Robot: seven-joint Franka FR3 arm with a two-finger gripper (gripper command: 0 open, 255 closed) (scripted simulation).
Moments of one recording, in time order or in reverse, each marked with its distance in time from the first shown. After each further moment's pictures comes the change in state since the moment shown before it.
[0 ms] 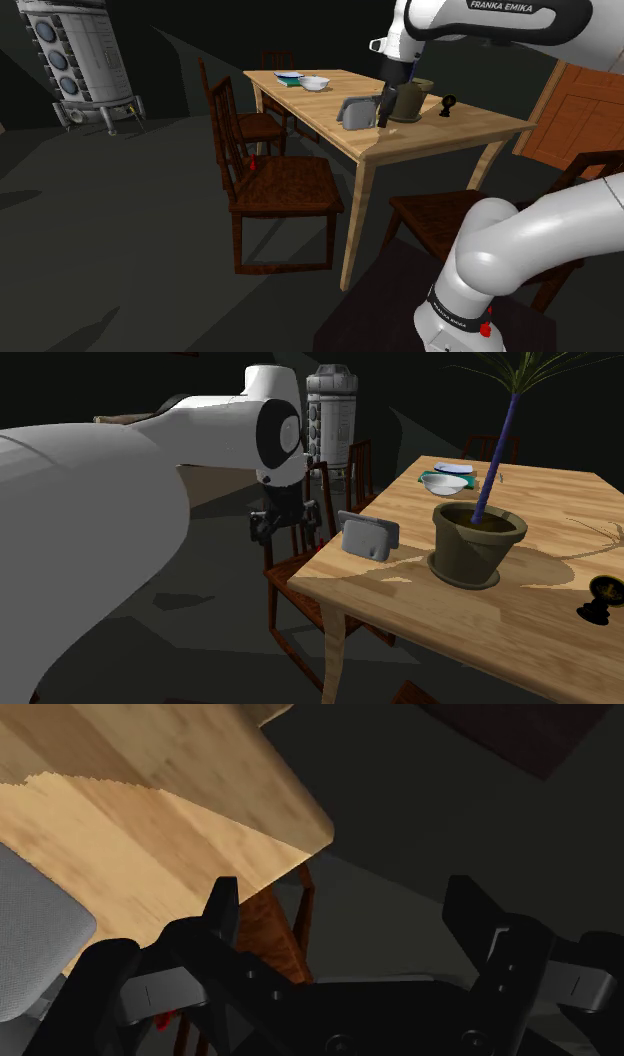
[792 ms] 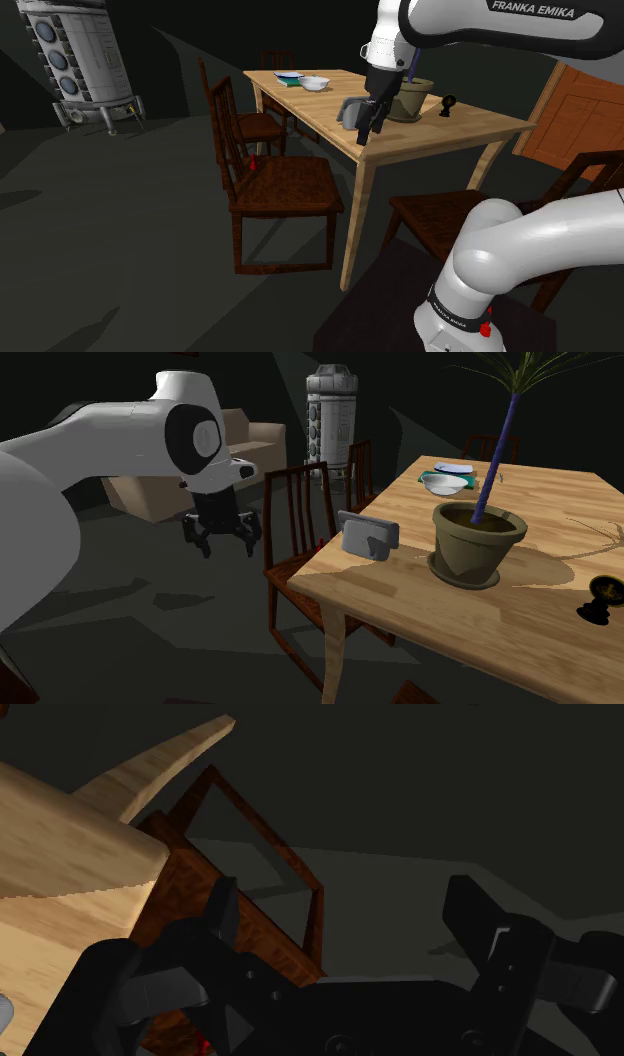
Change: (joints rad) arm -0.057 -0.107 0.284 -0.102 0.169 -0.046 0.518
